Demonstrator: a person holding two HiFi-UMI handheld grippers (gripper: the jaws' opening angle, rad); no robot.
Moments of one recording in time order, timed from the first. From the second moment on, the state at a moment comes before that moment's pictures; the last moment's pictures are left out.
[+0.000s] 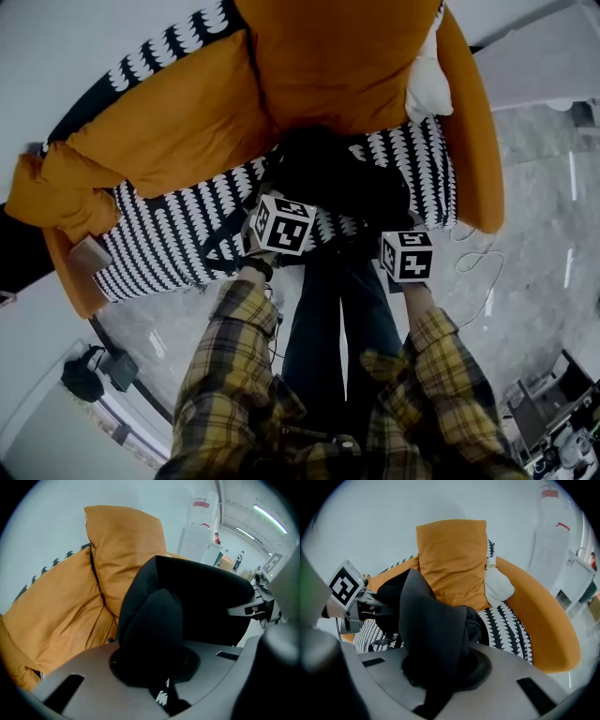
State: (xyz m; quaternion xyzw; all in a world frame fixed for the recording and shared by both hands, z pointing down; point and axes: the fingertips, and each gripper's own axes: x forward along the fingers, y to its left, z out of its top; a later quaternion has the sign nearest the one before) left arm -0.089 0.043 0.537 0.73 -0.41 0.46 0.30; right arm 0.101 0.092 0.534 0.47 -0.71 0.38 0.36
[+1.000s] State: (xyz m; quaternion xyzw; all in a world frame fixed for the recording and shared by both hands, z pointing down) left arm -0.109 0.067 0.306 0.75 -0.47 0.35 0.29; right arm 0.088 0.068 0.309 0.41 -0.80 0.28 0.34
